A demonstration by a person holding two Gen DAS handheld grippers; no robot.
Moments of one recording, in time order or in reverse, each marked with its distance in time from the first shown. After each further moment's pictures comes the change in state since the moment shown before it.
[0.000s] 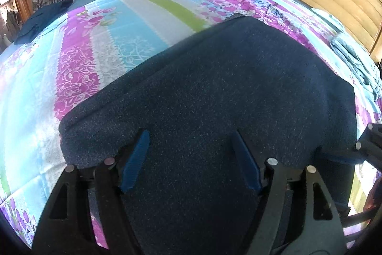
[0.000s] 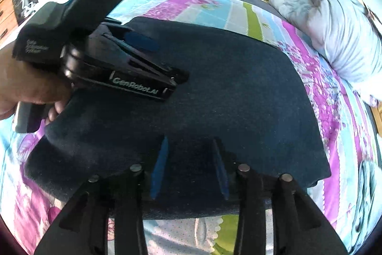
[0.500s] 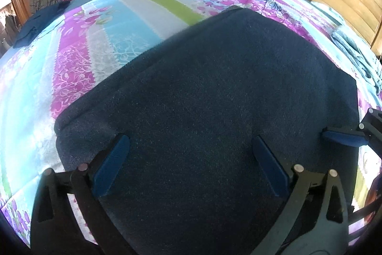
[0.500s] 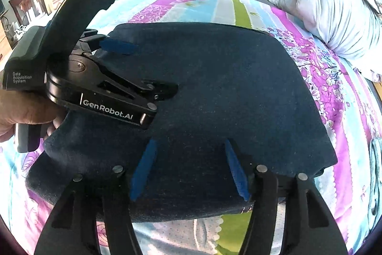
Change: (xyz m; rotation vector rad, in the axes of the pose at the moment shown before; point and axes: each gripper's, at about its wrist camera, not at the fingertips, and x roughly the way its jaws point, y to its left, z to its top) left arm 0.006 -0.007 -0.002 0.024 0.020 0.016; right arm 0.001 -0.022 -0.005 0.111 -0.005 0.035
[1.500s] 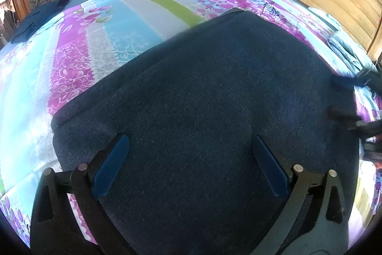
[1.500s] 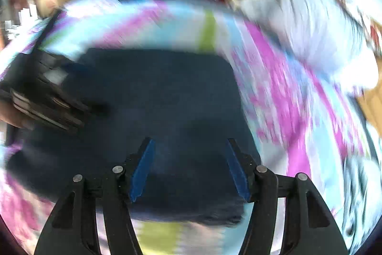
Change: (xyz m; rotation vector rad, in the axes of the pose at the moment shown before) left arm -0.004 0.006 -0.006 -0.024 -0.025 -0.047; right arm -0.006 -0.092 0.002 -0.013 -0.029 -0.100
